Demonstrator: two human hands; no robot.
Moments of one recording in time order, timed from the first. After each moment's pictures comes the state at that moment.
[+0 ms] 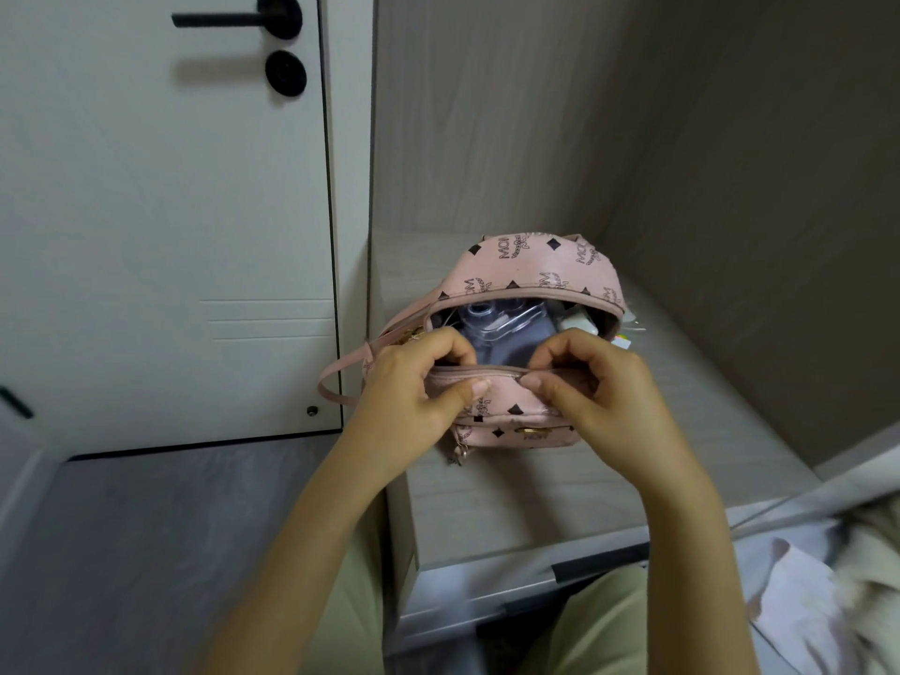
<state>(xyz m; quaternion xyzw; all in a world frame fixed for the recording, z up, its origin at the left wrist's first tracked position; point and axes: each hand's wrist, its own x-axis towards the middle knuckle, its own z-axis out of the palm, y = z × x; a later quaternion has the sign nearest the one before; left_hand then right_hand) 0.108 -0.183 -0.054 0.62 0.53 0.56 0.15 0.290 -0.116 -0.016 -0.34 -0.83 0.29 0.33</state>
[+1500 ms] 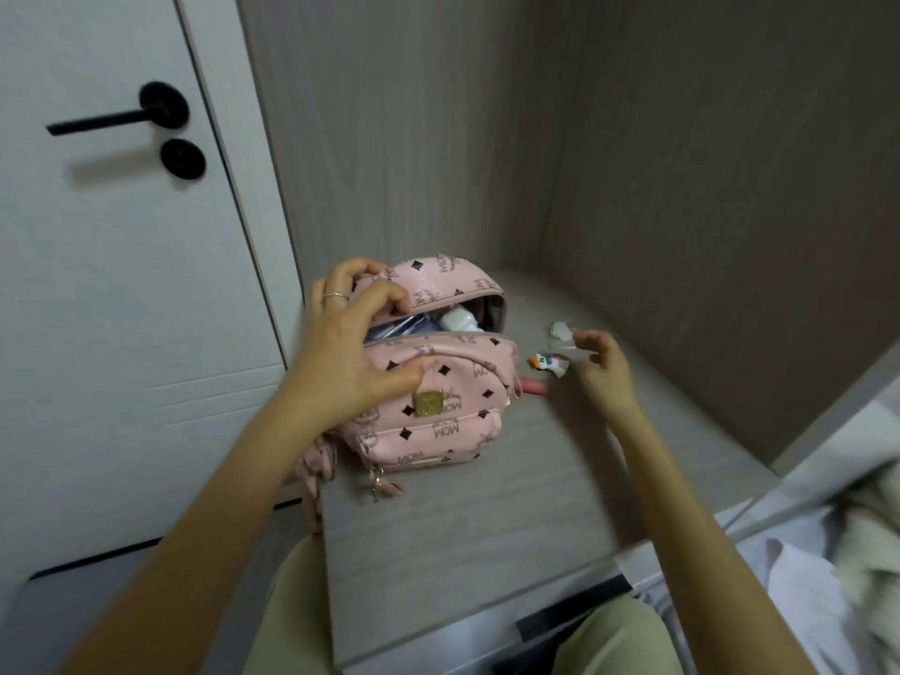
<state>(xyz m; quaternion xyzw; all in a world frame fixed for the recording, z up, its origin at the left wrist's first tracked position) 0.103 -0.093 -0.015 0.68 0.60 0.42 -0.02 0.366 0.063 -0.098 -0.55 -0.62 0.34 0.44</state>
